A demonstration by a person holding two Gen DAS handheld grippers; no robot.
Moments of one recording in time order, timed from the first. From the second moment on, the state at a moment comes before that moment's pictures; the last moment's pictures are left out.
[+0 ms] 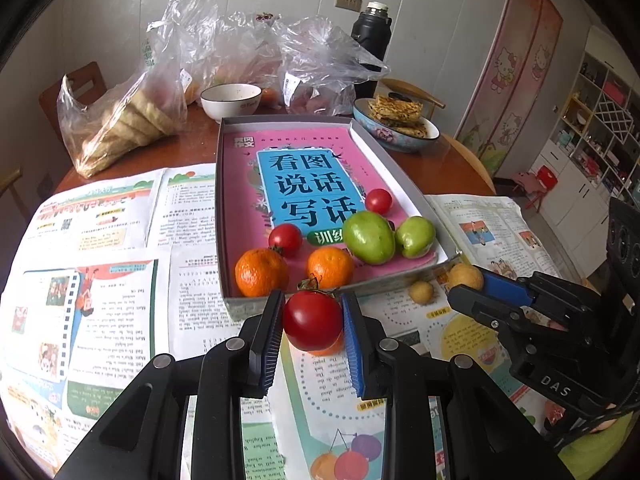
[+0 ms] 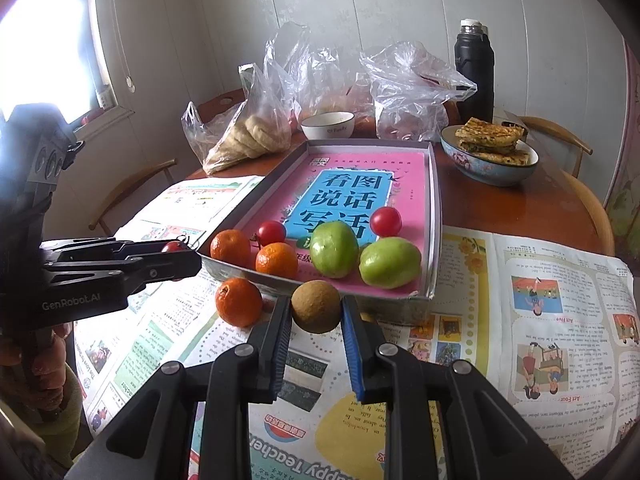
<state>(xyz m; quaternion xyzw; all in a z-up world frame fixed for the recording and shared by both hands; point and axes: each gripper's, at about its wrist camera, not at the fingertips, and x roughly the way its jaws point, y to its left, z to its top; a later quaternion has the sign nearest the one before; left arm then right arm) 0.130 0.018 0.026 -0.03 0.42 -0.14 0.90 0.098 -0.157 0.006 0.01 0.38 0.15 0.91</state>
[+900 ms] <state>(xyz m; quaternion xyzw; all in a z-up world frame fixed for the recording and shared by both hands) 0.190 0.008 0.015 -0.01 0.44 -0.14 0.88 0.079 -0.167 0.062 0.02 0.34 0.11 0.93</state>
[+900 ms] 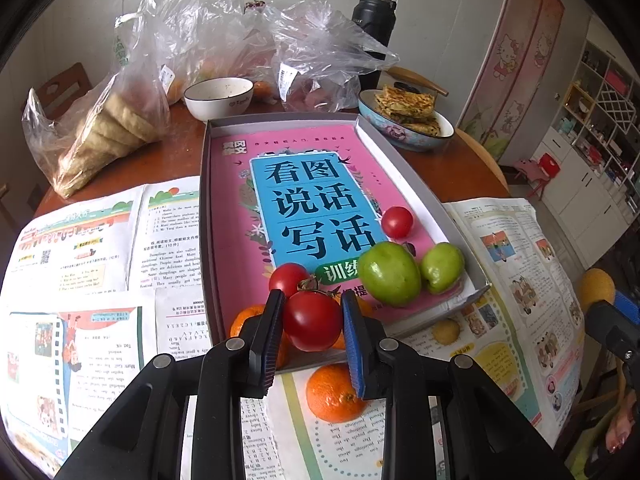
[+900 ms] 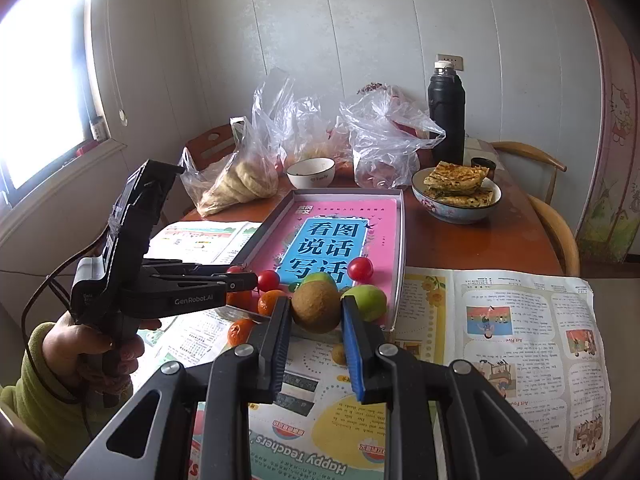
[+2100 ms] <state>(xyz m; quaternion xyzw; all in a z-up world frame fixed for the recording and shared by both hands) 0.212 -0.002 -0.005 0.00 0.46 -0.14 0.88 0.161 -0.141 -0.019 -0.01 0.43 0.11 0.90</state>
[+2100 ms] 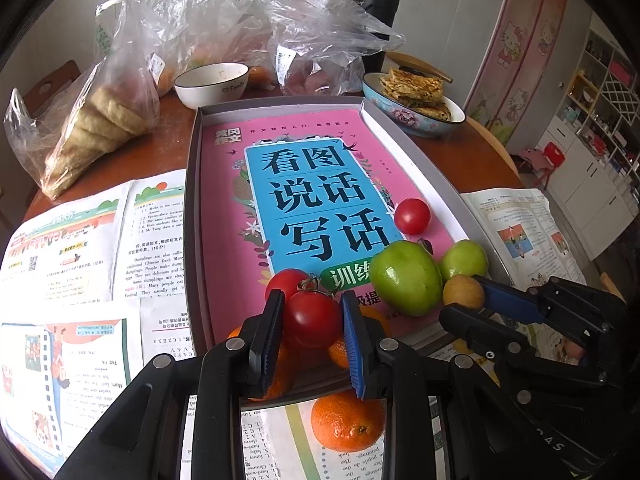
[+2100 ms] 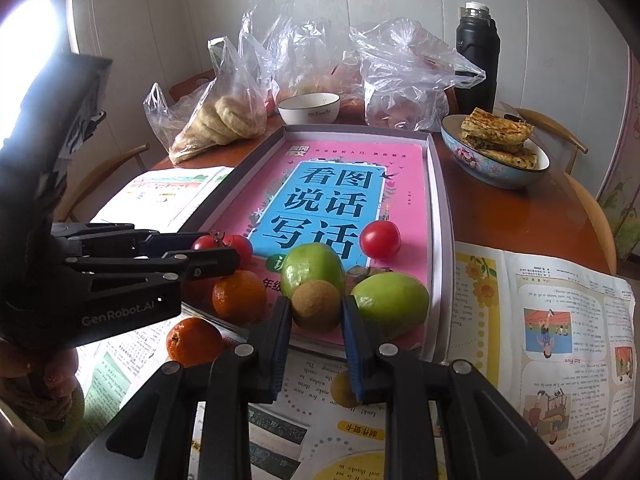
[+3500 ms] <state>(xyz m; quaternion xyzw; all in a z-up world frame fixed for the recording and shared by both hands) 0.198 0.007 0.007 -0.02 0.45 -0.13 0.88 0.137 -0.164 -0.004 0.02 0.41 0.10 0.91</state>
